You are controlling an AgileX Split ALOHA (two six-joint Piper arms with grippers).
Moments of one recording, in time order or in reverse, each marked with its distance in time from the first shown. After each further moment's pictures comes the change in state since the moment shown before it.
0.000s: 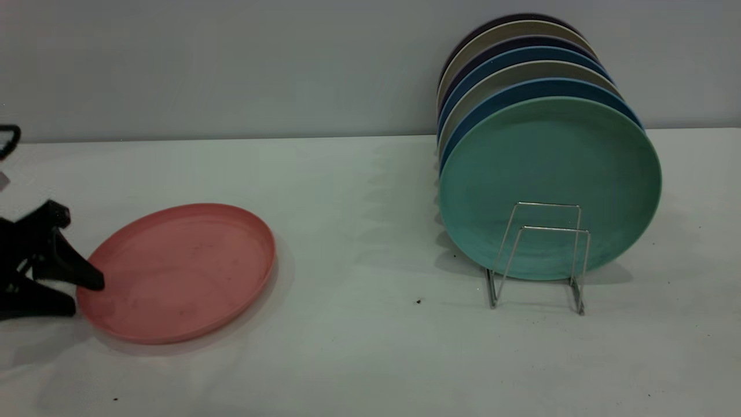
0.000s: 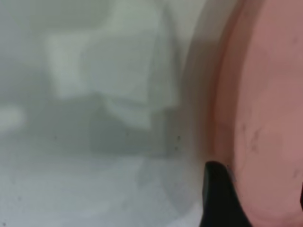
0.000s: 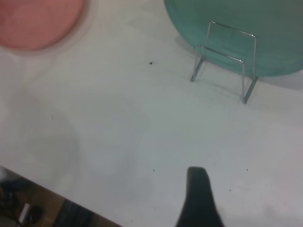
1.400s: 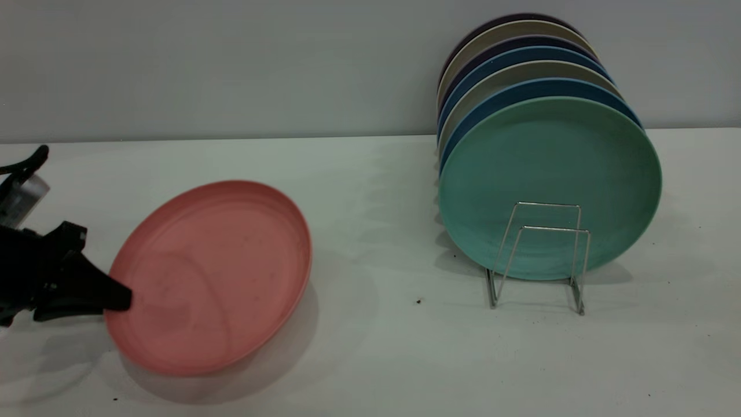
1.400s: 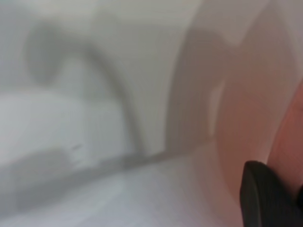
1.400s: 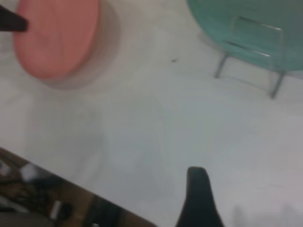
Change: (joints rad) left arm 0.000 0.059 0.000 -0.049 0.223 0.356; right arm 0.000 0.000 0.000 0.090 0.058 -0.004
